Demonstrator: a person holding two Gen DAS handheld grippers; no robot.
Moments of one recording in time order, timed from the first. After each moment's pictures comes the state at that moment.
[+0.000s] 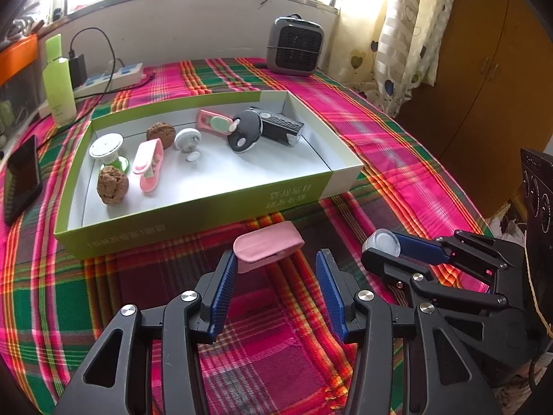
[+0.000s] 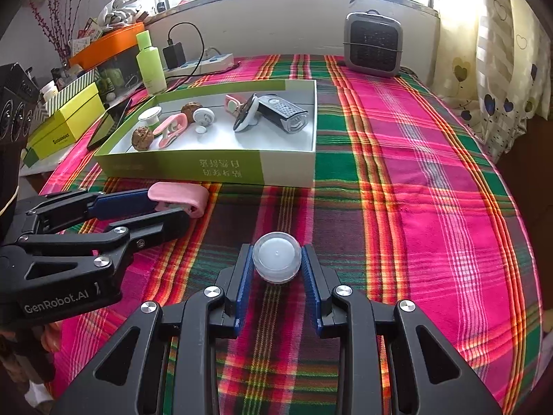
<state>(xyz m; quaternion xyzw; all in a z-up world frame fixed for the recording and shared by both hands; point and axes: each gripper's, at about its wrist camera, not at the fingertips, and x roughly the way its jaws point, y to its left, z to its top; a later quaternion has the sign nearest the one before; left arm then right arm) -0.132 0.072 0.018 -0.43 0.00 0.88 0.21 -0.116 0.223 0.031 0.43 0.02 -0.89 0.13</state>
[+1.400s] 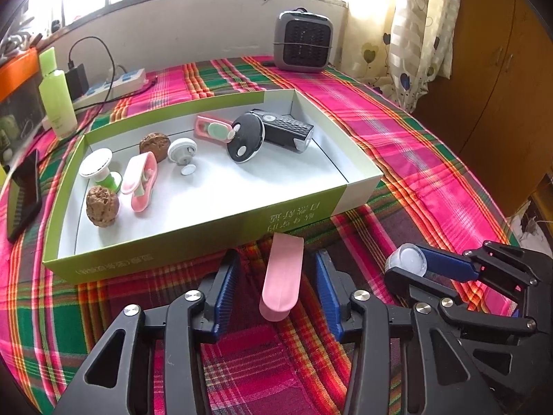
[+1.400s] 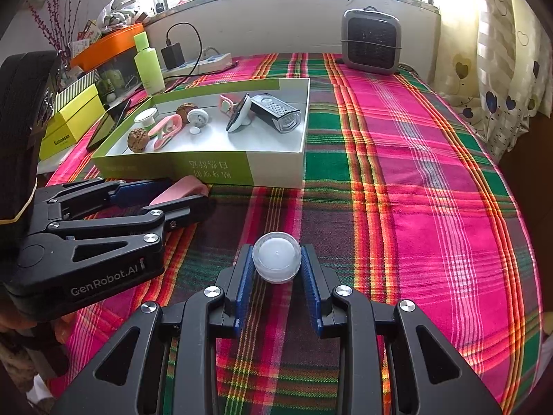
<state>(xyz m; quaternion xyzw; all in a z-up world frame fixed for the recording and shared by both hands) -0.153 0.093 0.009 -0.43 0.03 0.89 0.17 -0.122 0.232 0.029 0.43 0.02 -0.89 0.14</state>
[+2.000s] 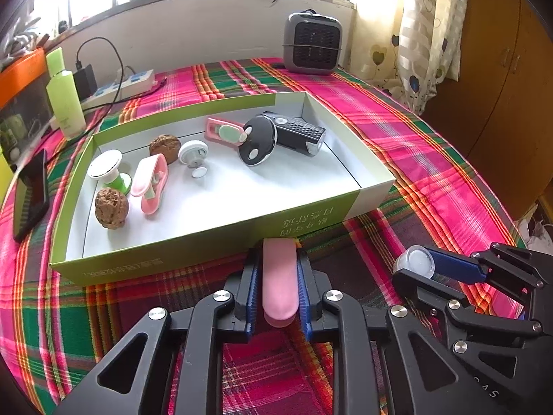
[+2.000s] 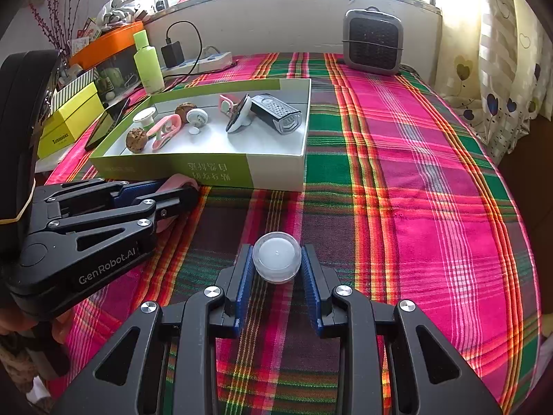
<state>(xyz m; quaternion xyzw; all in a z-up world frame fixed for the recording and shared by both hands) -0.155 0.090 0.010 -0.43 0.03 0.89 0.15 -0.126 0.231 0.028 0.43 0.02 -0.89 0.14</state>
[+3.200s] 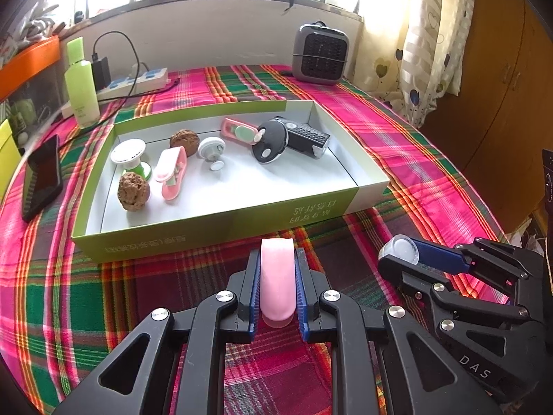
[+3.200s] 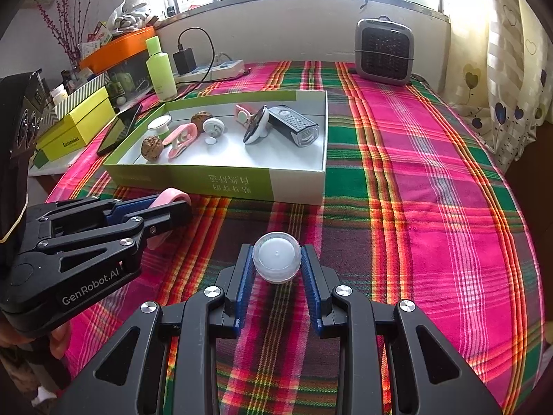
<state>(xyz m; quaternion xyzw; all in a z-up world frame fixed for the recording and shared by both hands) -0.138 0.072 0.018 -0.42 0.00 0.90 0.14 -0.125 0.220 0.036 0.42 0.02 -0.89 0.16</state>
